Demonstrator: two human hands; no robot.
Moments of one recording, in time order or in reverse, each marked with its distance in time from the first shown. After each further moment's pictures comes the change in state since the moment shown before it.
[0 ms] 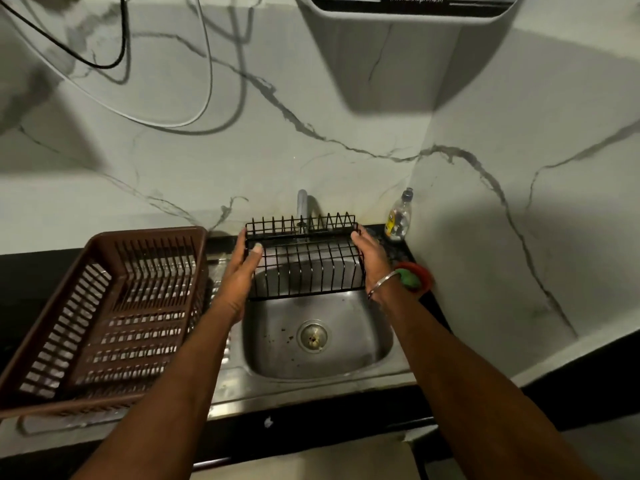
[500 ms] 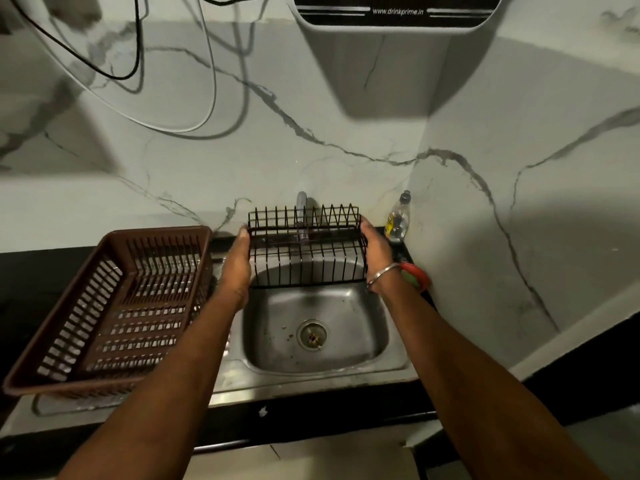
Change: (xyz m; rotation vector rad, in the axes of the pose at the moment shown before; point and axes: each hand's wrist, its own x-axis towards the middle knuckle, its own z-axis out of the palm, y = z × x) left_hand 0.008 -0.006 0.005 -0.118 0.112 -0.051; right_hand 0.005 -0.003 -0.024 0.050 0.094 0.072
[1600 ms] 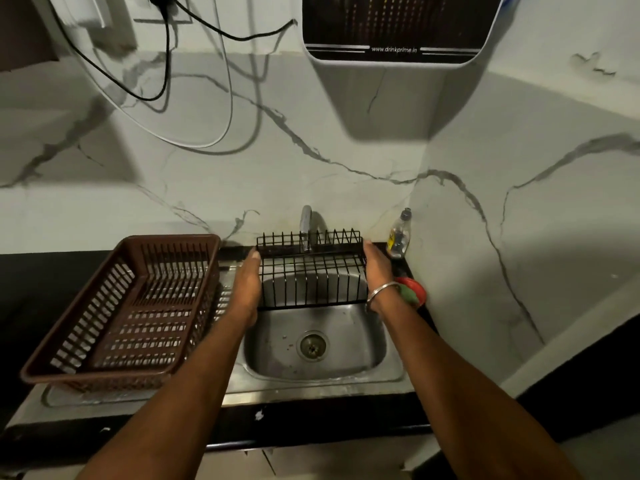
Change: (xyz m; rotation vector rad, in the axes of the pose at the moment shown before) left_hand -0.038 0.001 0.020 0.059 0.083 -0.045; right_hand -0.023 -0.005 -0.005 -0.096 0.086 -0.048
